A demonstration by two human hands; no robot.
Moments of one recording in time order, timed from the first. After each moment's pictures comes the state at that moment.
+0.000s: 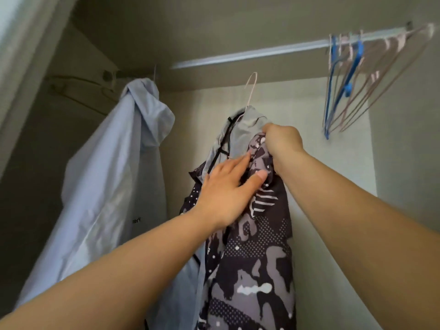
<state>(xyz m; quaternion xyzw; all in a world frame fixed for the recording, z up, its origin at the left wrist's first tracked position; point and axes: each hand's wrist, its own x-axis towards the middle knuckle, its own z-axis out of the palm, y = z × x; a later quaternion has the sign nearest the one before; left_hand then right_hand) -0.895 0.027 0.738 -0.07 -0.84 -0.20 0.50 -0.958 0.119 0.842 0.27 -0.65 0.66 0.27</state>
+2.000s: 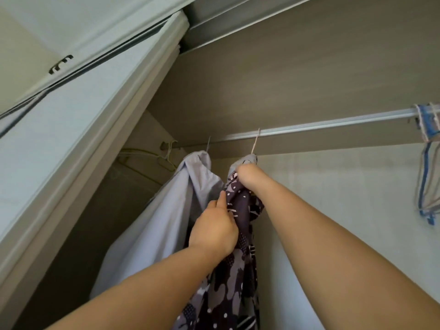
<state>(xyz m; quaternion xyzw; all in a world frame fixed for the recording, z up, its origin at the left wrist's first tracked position) -0.890 -0.130 0.843 0.11 -0.78 -0.13 0.60 -0.950 -0.079 0.979 0.45 -0.77 0.27 0.36</state>
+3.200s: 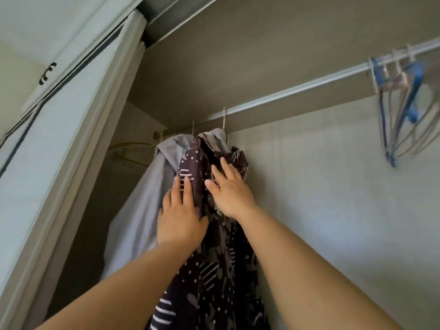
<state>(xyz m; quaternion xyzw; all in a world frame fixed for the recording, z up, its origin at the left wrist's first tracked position) -0.856 -0.110 0.784 0.29 -0.75 0.02 0.60 -0.956 -0.044 0.861 0.56 -0.67 0.30 0.38</state>
